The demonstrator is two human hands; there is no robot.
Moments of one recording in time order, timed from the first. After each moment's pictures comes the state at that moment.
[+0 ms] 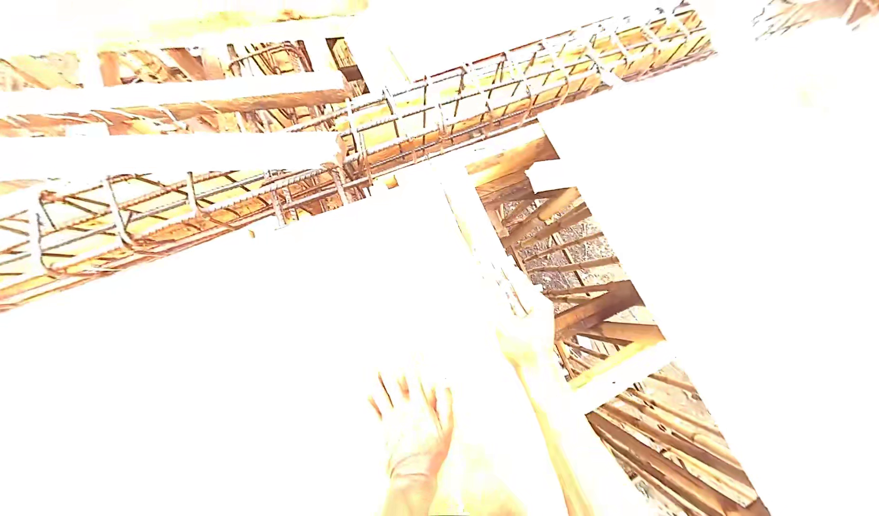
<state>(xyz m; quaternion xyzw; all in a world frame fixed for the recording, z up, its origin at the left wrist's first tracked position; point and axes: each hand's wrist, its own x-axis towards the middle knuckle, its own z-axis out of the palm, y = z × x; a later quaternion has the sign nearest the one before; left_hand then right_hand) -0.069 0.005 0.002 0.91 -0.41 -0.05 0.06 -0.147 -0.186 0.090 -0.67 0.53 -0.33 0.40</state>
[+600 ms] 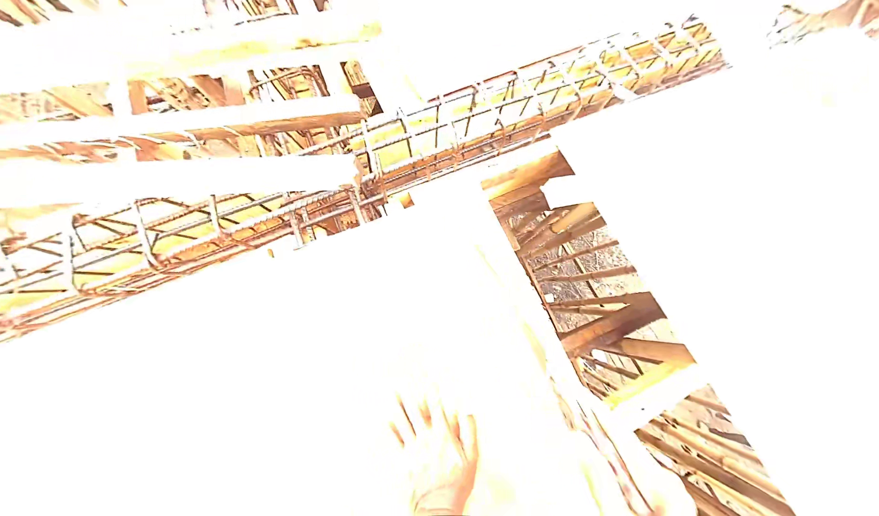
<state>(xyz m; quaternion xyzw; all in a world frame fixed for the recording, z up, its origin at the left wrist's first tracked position) -0.073 0.009 -0.001 0.91 -0.40 -0.07 0.06 -0.243 -0.098 0.131 -0.73 0.49 -0.29 0.38</state>
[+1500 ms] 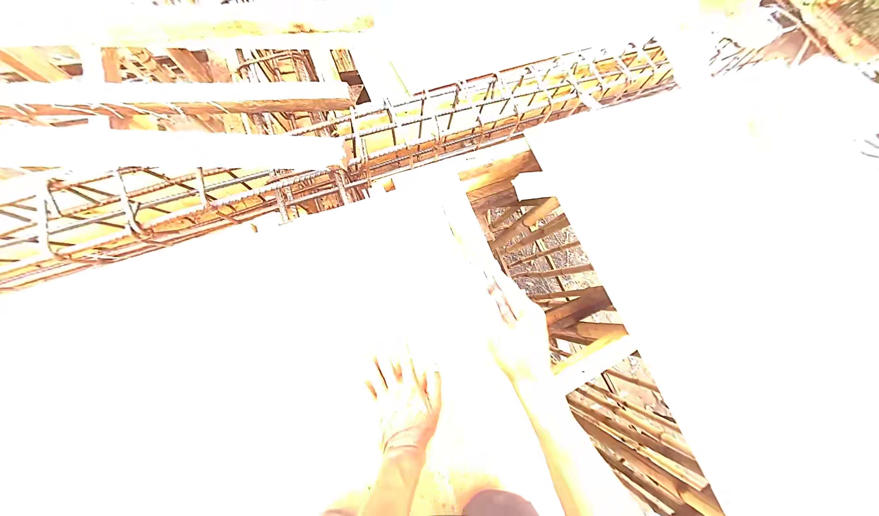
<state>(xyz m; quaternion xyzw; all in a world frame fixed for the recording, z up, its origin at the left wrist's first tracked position) -0.069 0.008 0.004 0.91 -0.40 -0.07 0.06 -0.161 -0.158 0.146 -0.68 0.58 -0.25 0.38</state>
